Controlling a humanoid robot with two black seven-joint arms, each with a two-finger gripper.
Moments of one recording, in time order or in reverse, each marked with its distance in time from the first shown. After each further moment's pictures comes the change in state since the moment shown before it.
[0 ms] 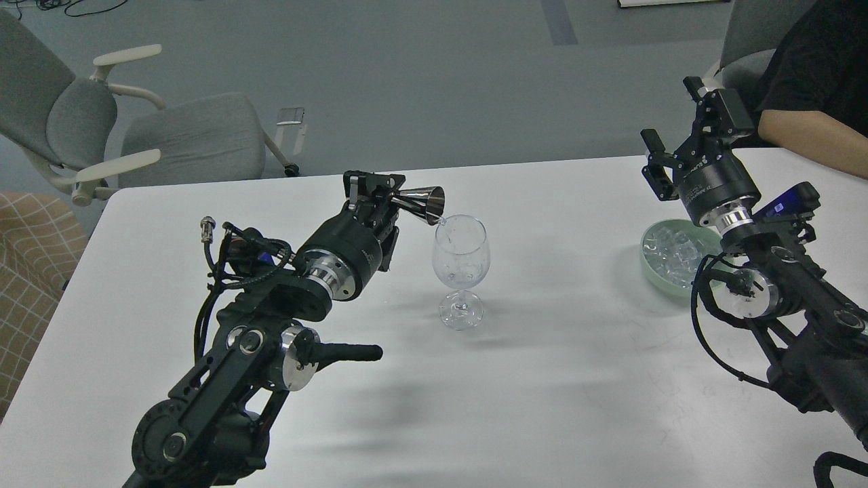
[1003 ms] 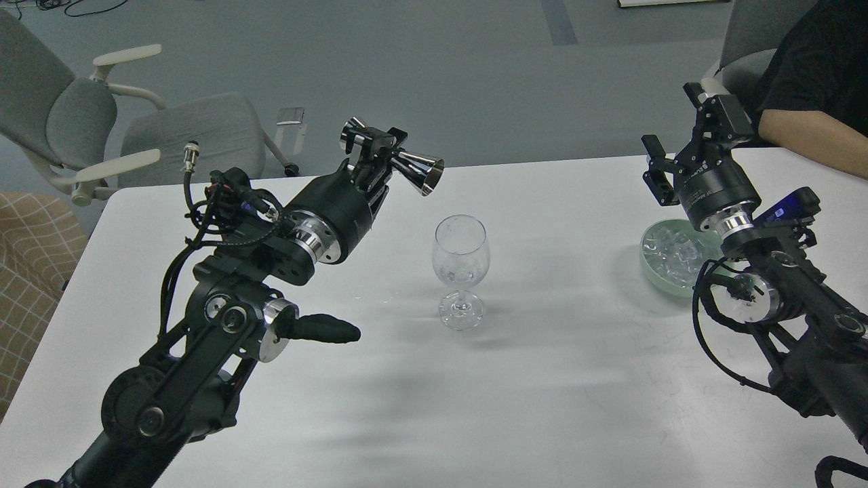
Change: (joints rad) left arm -0.060 0.040 -0.097 -0.002 -0.098 -0.109 0.000; right arm -0.013 -0.002 -0.001 0.000 -0.001 0.000 0.000
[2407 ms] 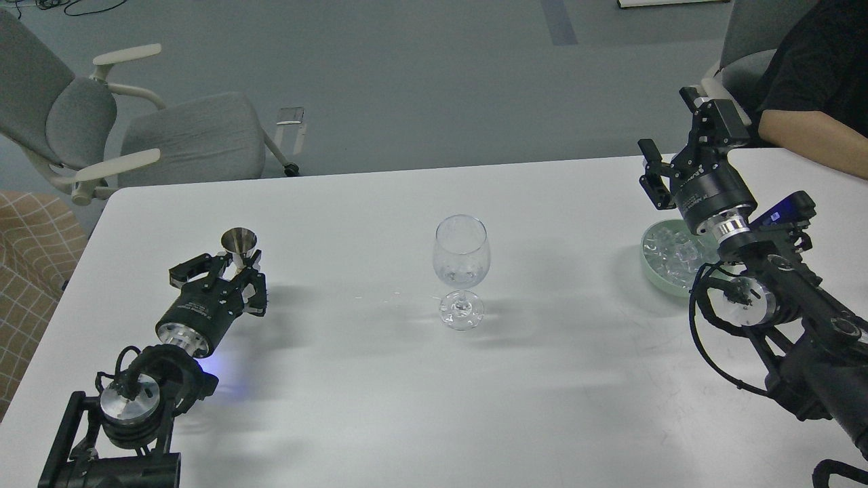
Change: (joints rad) left arm 0.250 -0.087 -0.642 0.626 -0.853 -0.404 -0.110; right arm -0.007 0.009 -0.002 0.002 -0.002 0.000 -0.001
